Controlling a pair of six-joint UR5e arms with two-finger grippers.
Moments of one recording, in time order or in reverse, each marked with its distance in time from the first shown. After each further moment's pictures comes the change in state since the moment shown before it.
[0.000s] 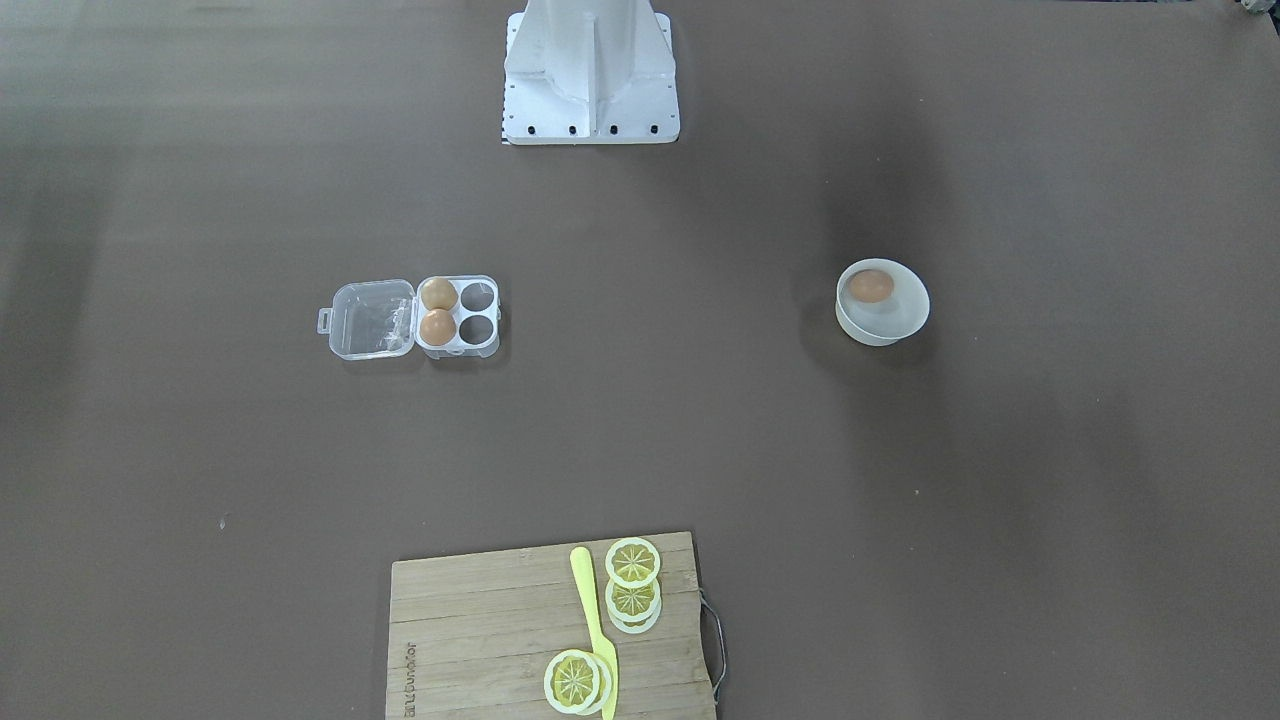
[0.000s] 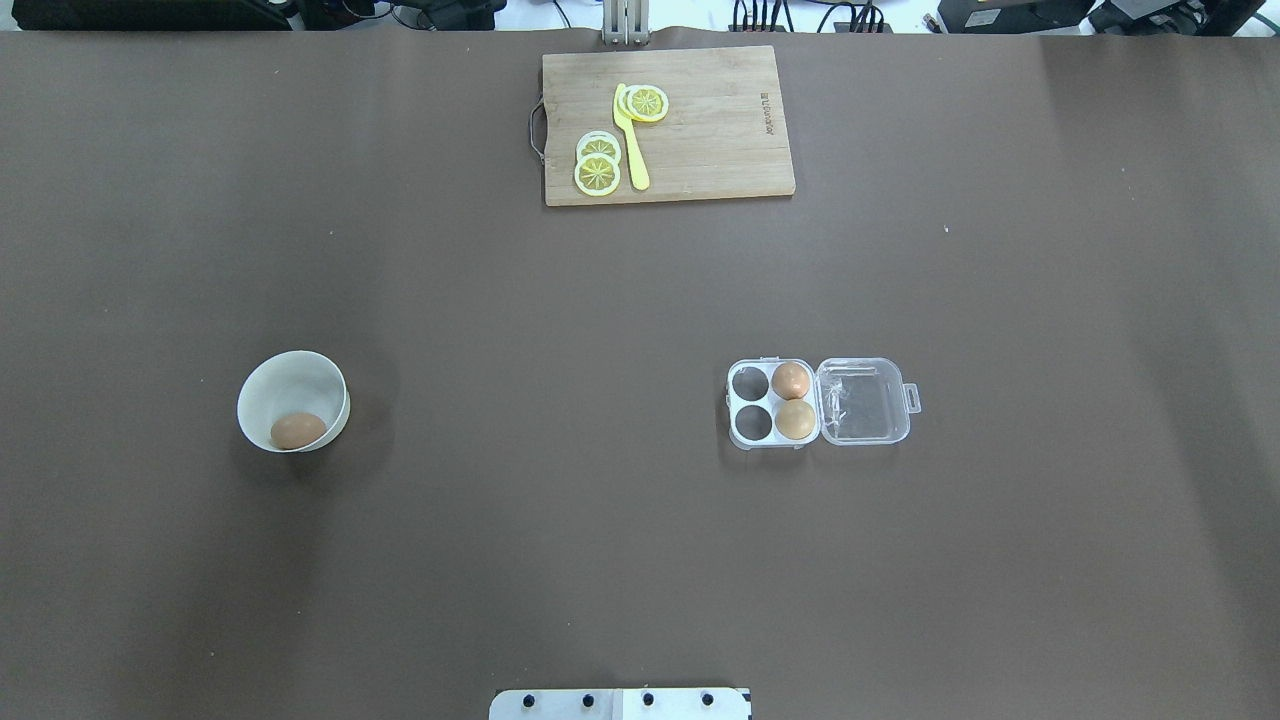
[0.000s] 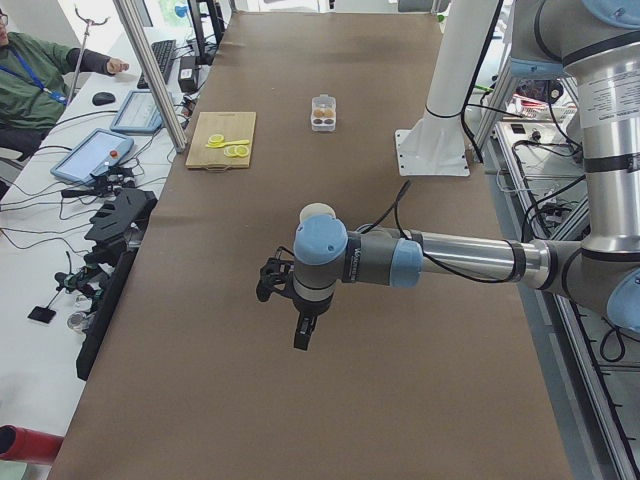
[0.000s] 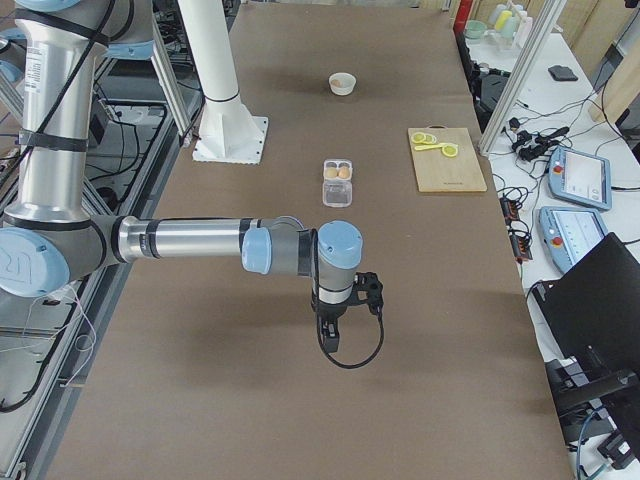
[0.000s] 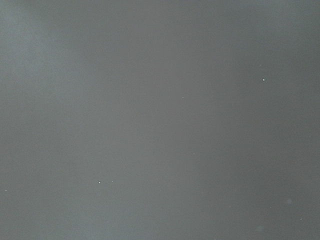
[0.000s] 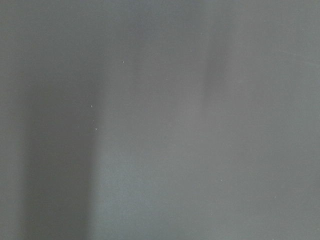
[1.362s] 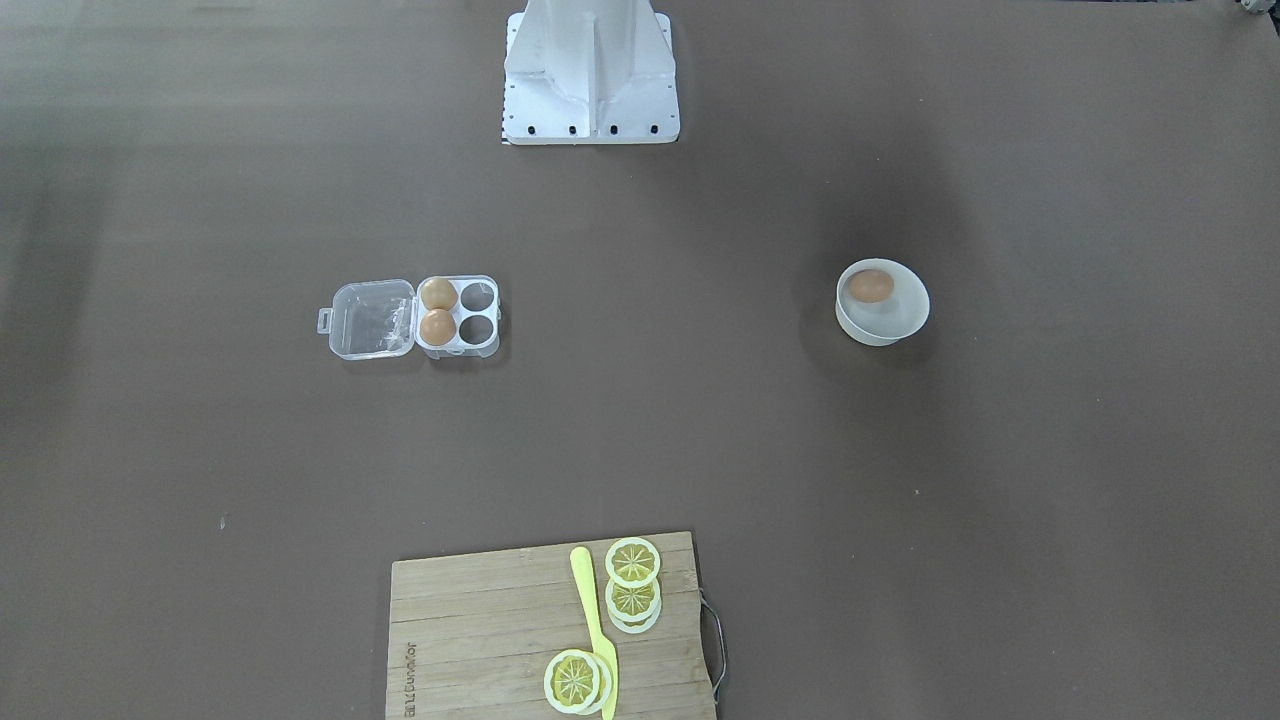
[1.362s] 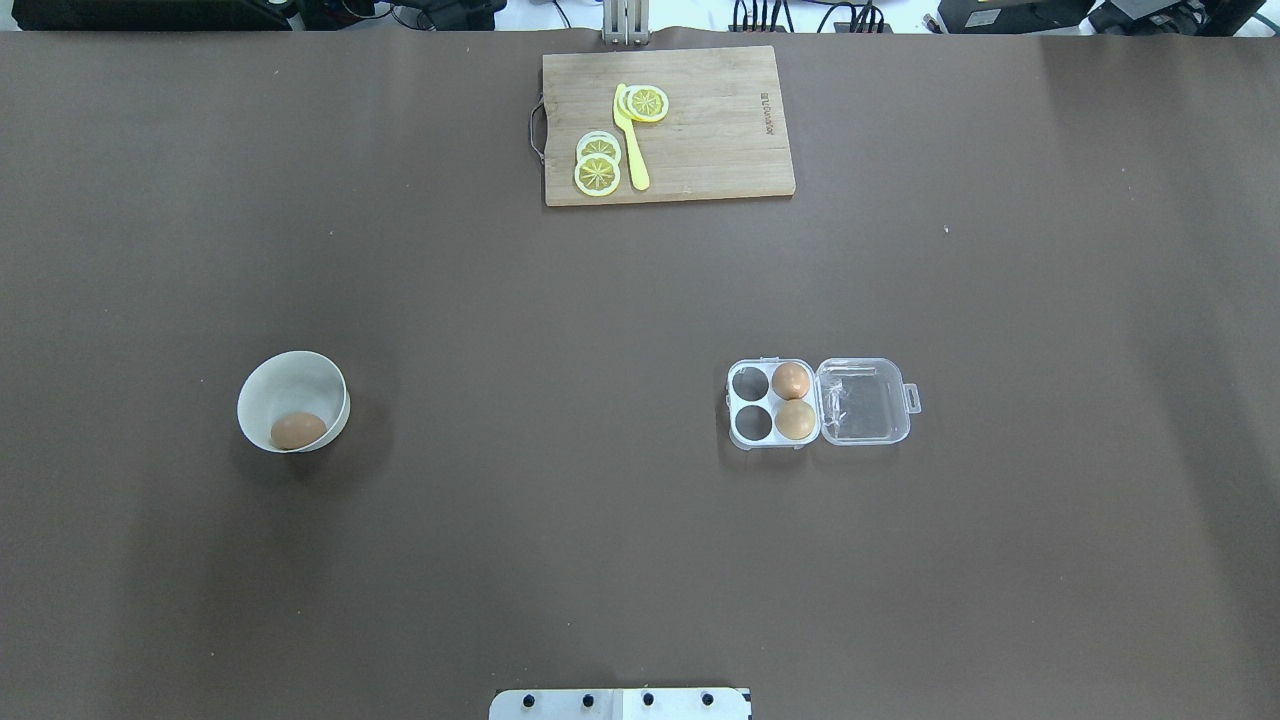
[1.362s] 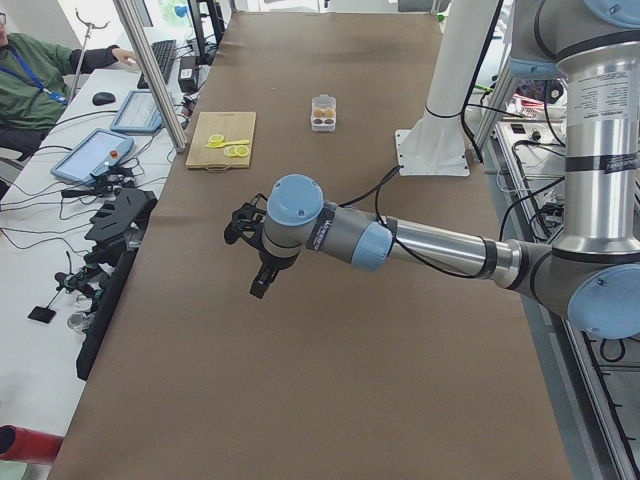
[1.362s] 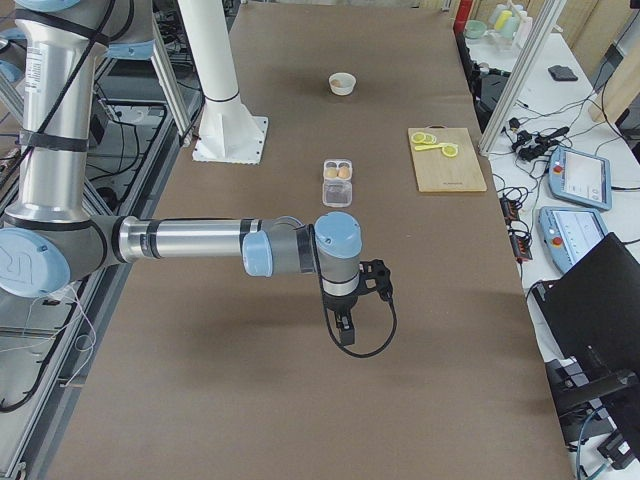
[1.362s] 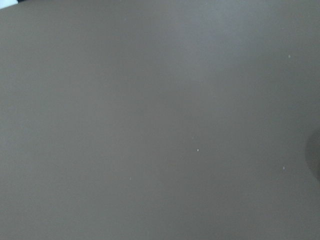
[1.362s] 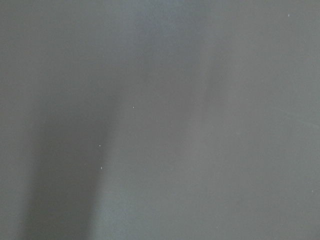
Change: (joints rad) left arm 0.007 -0.162 0.038 -0.207 -0.148 -0.078; right arm 0.000 0.007 -0.004 0.187 -0.004 0.039
